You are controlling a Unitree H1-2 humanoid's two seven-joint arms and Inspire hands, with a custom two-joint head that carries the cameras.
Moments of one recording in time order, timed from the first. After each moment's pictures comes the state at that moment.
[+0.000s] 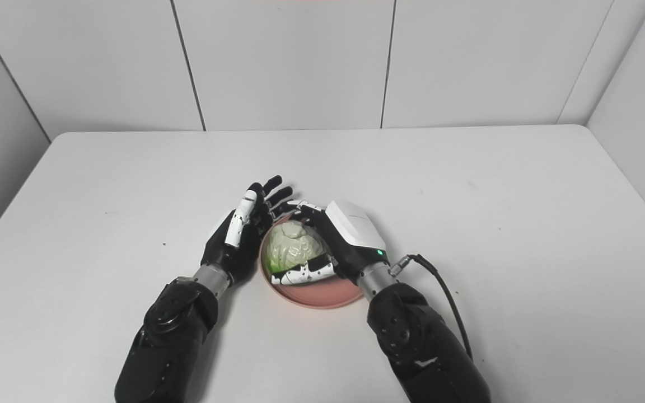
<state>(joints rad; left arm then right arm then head) -0.33 -0.05 -0.04 0.22 -0.22 0.25 -0.21 -0.36 -0.14 0.41 -0.01 -0.63 0.19 0.15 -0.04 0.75</state>
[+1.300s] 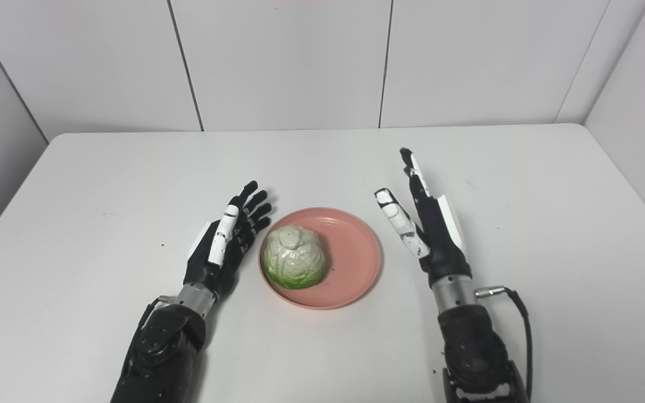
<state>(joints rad) -0.22 -0.03 -0.03 0.16 -0.12 0.06 -0.16 -0.16 -0.07 0.05 -0.15 -0.21 0.10 0.04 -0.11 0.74</state>
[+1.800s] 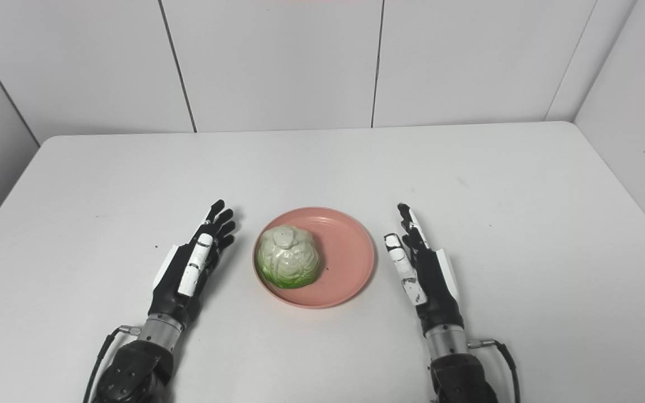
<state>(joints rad) -0.09 0.02 -0.05 0.05 -0.02 -0.02 -0.15 -0.06 -0.03 0.04 -0.05 -0.13 -0.05 0.00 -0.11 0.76</state>
